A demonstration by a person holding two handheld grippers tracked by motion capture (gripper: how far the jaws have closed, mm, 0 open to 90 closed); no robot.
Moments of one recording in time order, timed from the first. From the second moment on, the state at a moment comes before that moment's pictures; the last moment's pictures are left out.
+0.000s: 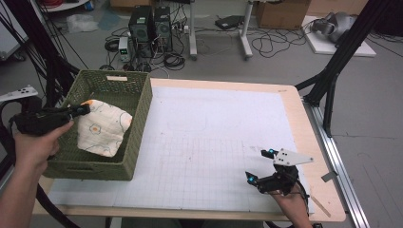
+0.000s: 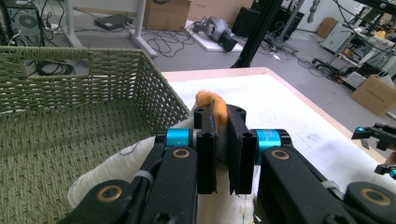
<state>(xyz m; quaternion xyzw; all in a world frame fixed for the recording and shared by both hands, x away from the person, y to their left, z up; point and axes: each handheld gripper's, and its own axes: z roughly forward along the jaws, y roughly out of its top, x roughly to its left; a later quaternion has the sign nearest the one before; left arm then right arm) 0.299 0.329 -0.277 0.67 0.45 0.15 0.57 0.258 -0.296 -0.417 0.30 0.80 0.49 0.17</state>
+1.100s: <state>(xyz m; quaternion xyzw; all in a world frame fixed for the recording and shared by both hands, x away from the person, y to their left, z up) 0.291 0.279 -0.231 0.69 0.37 0.15 0.61 0.259 -0.295 -0.417 0.30 0.80 0.49 0.17</state>
